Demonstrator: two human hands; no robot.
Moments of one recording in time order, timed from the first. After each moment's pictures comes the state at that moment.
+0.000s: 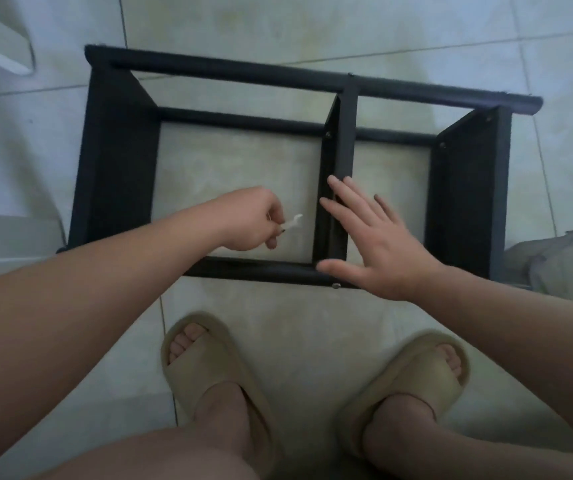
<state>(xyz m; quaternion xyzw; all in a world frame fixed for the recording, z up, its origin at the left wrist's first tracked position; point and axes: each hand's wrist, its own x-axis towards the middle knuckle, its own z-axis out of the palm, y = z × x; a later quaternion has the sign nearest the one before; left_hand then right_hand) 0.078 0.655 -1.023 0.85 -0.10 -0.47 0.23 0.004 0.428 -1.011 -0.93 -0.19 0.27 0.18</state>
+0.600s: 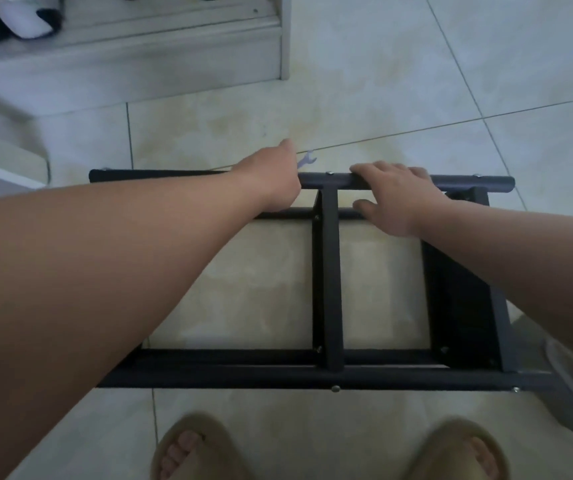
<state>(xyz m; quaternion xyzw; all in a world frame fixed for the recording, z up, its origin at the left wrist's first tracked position) 0.227 0.589 -0.997 0.95 -0.12 -0.24 0.13 0.171 0.386 -1.006 -0.97 -0.04 0.22 0.06</state>
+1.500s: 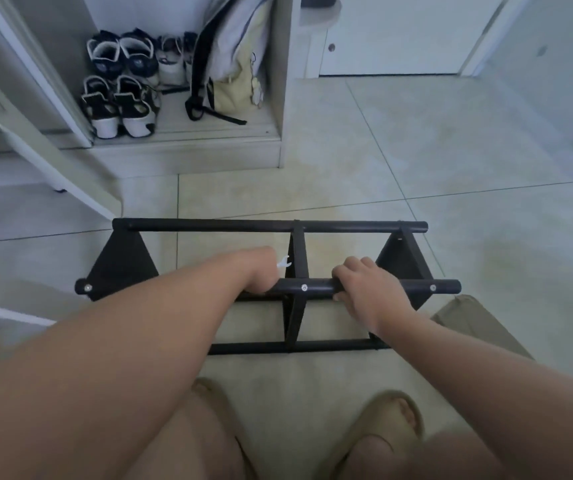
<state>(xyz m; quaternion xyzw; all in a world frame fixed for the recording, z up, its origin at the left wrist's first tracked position) 0.039 0.620 -0.832 0.92 -0.12 -0.37 0.05 -0.032 0.417 -0.861 -0.98 -0.12 0.13 0.00</state>
